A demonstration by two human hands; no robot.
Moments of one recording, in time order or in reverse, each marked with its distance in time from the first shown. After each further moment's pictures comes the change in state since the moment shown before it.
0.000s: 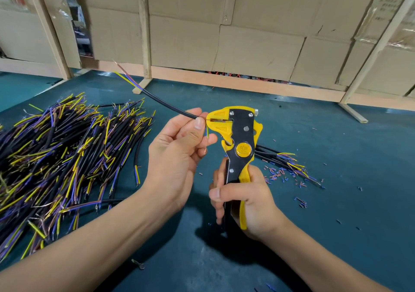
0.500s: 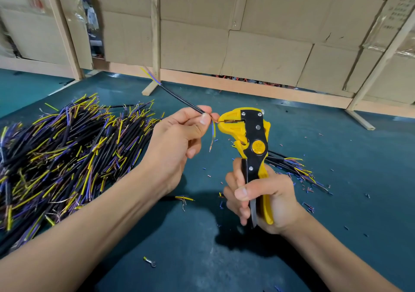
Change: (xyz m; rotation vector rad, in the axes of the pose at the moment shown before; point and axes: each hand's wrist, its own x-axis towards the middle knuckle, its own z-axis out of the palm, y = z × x) left_hand 0.023 0.028 -0.016 0.265 -0.104 -0.037; right_hand 0.003 -0.015 -0.015 0.172 -0.202 0.078
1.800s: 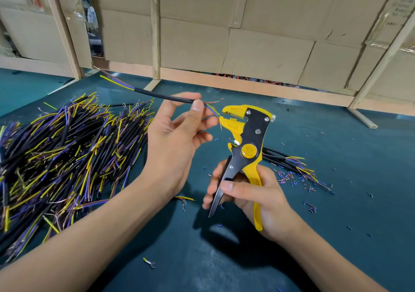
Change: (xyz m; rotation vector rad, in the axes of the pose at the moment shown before) left_hand -0.010 -0.002 0.013 -0.105 0.068 0.216; right_hand -0.001 0.013 0.007 -0.140 0.111 -0.110
